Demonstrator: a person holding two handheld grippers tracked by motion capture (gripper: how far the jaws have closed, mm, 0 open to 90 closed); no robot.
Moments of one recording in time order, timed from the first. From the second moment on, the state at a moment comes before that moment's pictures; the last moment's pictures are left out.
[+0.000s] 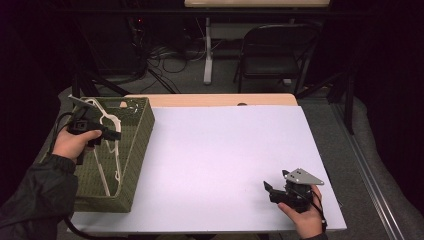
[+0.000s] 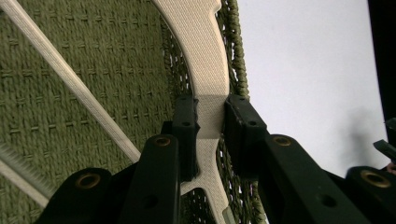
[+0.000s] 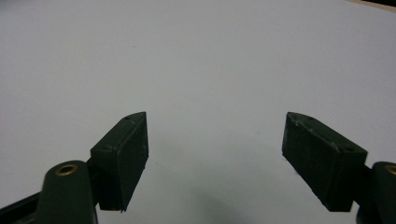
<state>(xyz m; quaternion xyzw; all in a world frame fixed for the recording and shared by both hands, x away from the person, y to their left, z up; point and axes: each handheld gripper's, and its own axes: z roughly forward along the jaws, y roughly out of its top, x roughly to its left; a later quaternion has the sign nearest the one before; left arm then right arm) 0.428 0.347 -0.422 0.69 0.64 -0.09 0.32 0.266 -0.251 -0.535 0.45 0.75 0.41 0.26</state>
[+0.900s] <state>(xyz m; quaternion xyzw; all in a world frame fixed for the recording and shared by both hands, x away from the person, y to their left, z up) 0.424 0.364 -0.435 0.68 0.66 -0.09 0.30 0.269 -0.250 -0.536 0.45 0.75 0.41 0.26</state>
